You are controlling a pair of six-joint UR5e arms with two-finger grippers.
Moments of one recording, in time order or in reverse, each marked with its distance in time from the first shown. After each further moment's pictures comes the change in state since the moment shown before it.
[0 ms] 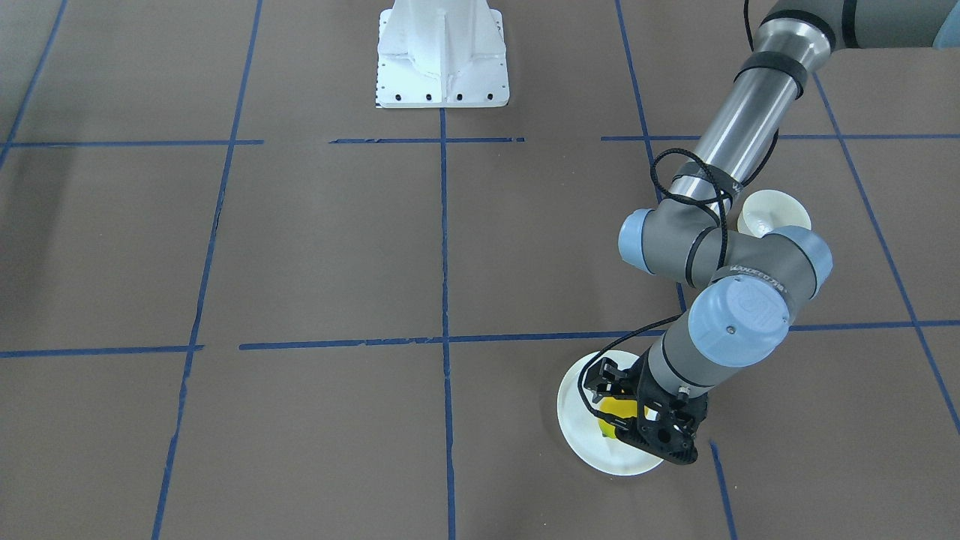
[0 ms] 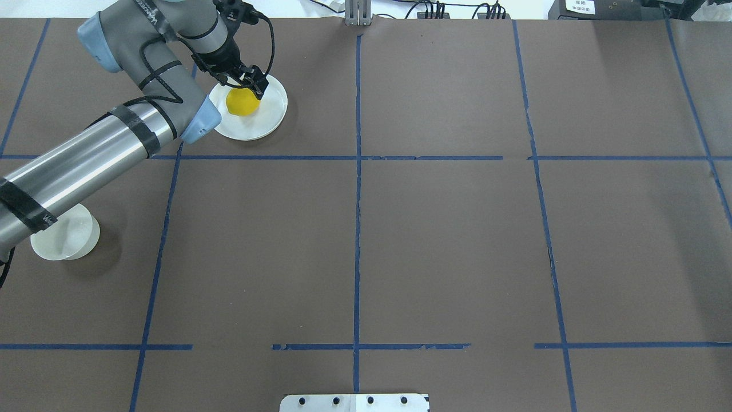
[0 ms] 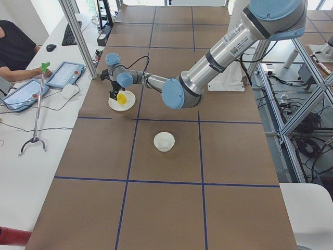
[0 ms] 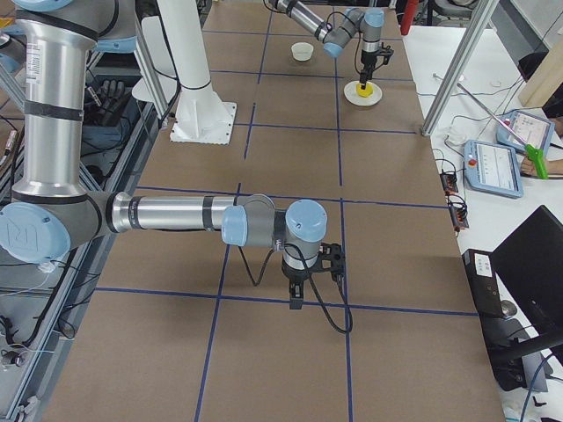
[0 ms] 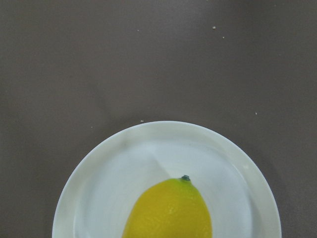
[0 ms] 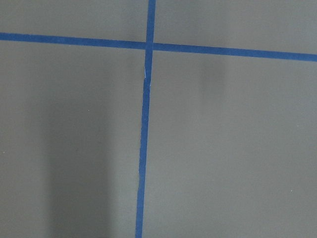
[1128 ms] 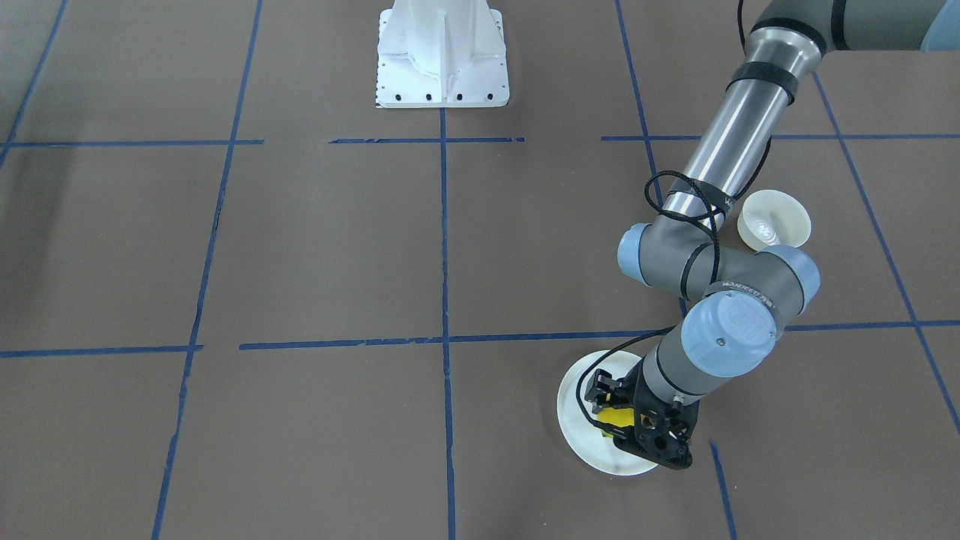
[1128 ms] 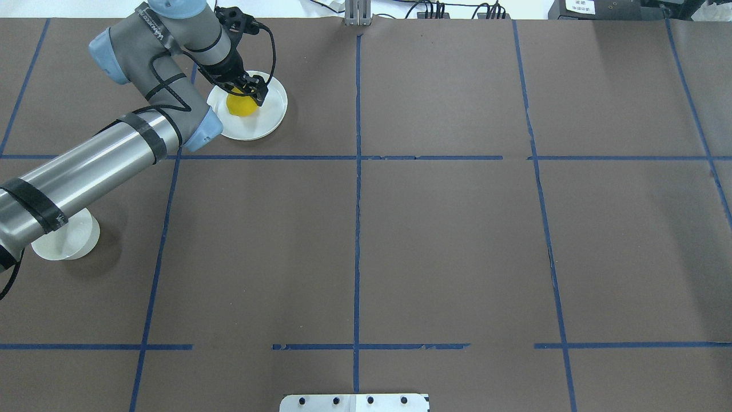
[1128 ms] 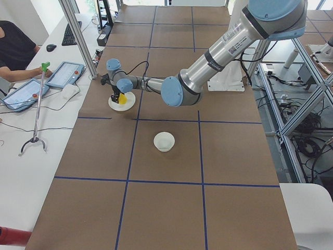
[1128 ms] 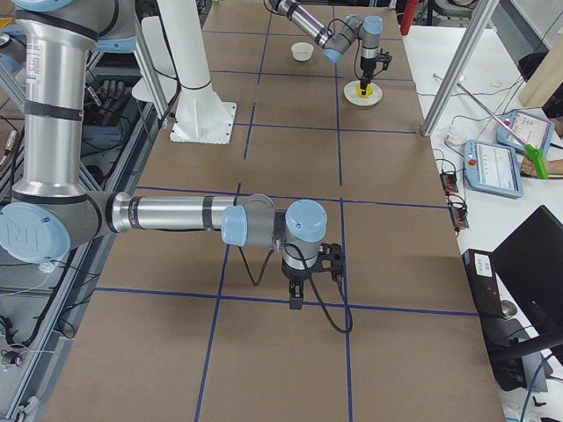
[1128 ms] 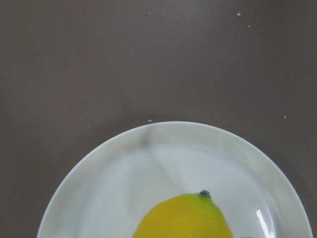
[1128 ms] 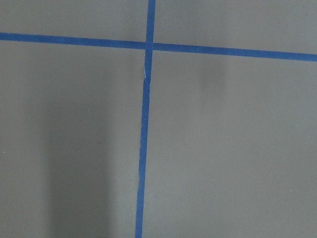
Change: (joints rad) left arm 0.016 -0.024 0.106 -0.110 0.003 -0.068; right arm 0.000 0.000 0.000 0.000 -0.001 0.000
